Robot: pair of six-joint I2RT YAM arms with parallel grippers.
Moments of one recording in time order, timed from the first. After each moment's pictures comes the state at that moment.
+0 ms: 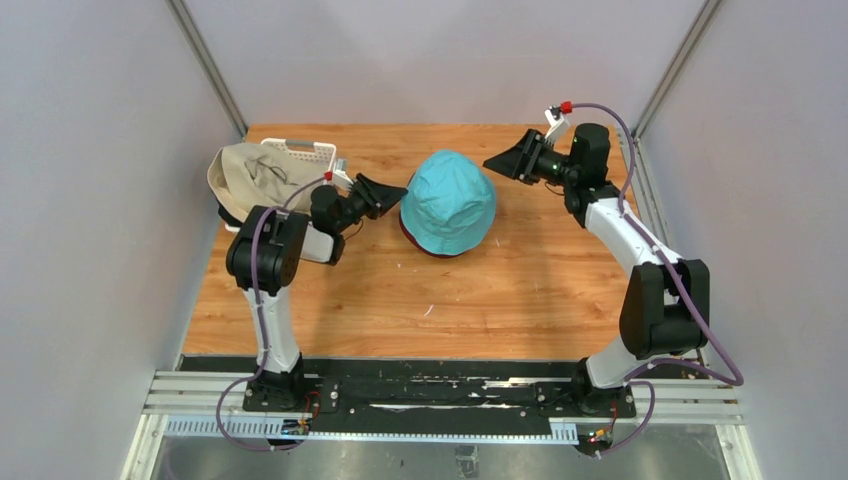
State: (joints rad) left arm -0.20 2.00 0.82 1.18 0.57 -1.21; right arm 0.13 1.57 1.15 0.20 -0.80 0.65
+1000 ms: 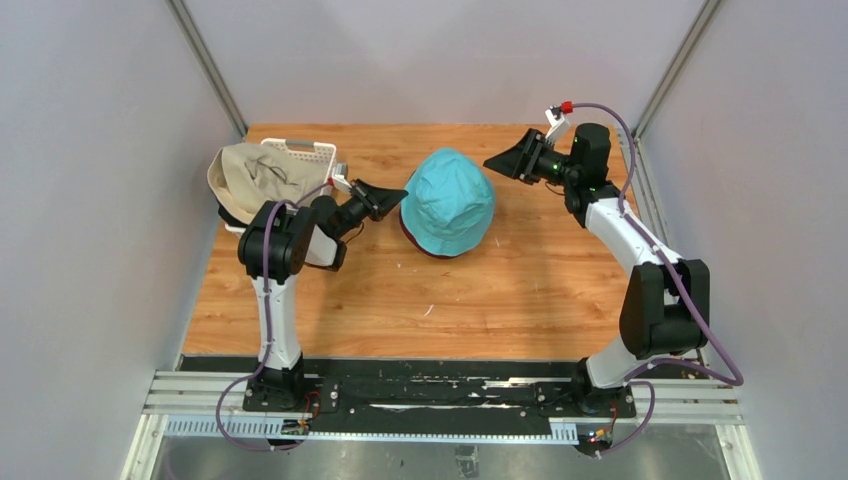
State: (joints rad) left arm -0.20 2.14 0.82 1.48 0.63 -1.43; right arm 0.12 1.57 1.15 0.20 -0.80 0.65
